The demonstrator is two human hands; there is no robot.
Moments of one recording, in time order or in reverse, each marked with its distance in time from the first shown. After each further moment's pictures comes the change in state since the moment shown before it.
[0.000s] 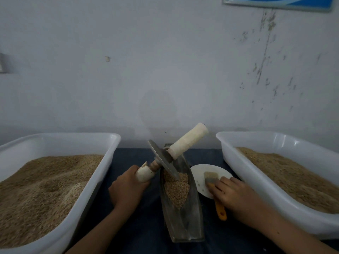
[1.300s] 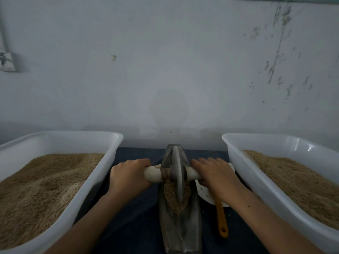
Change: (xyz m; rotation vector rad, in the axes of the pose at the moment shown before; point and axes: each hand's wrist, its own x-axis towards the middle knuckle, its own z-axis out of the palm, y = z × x) left_hand 0.027 0.029 -0.026 0.489 -0.232 0.297; right_hand 0.078 0.000 -0.013 0.297 -0.075 0.256
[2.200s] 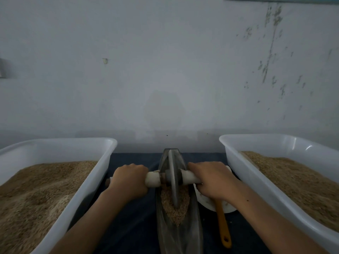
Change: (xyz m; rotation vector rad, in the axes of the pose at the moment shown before) left_hand 0.035 0.000 0.012 0.198 -0.280 0.079; right_hand 0.013 0.010 0.000 0.099 -0.109 -0.018
